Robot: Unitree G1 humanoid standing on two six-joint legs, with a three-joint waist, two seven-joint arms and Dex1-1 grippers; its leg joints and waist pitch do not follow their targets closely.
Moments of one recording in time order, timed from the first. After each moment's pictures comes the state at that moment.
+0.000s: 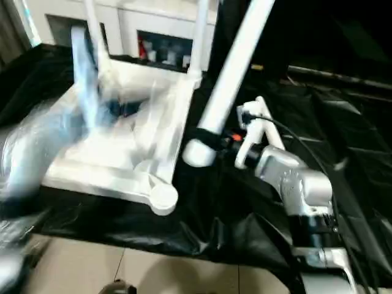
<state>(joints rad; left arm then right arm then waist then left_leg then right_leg) -0.55 0.53 -0.16 -0.11 -0.50 0.71 -1.06 -0.48 -0.32 -0.02 0.16 0.44 0.60 0.65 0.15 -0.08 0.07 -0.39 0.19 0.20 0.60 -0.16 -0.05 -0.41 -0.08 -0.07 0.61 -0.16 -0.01</state>
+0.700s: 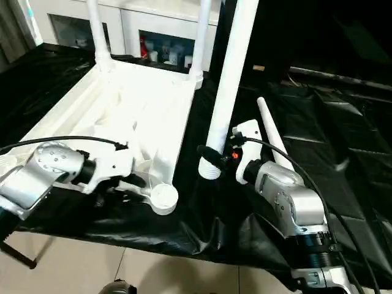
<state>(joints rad) -0.60 0.69 -0.49 0.28 -0.03 0.18 -1.25 -0.38 -0.31 0.01 0.11 0.40 0.54 0.63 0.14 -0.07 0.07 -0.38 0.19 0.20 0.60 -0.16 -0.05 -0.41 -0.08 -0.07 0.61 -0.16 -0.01</state>
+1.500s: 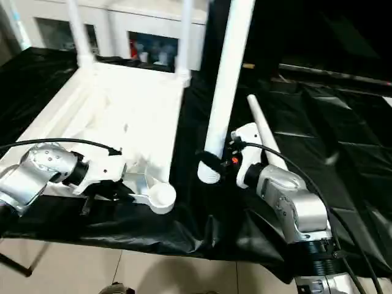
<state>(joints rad) -0.62 0.58 -0.46 0.39 0.01 0.23 -1.21 -0.37 -0.30 0.03 0.06 0.40 0.59 0.65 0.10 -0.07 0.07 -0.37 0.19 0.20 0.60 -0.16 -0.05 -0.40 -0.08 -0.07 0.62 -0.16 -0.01</state>
